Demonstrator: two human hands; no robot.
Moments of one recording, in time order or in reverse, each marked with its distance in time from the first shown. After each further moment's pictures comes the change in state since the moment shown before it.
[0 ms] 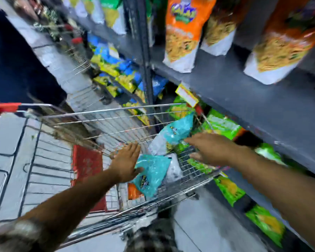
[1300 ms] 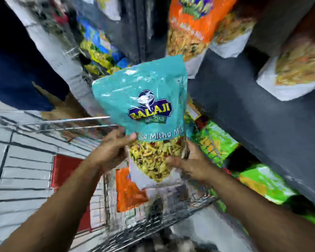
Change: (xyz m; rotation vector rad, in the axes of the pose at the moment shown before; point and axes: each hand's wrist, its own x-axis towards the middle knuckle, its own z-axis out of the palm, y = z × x) left_hand 0.069 0.000 -0.110 -1.759 0.053 -0.378; right_hand 0.079 -0.003 0.025 1.489 0.167 0.146
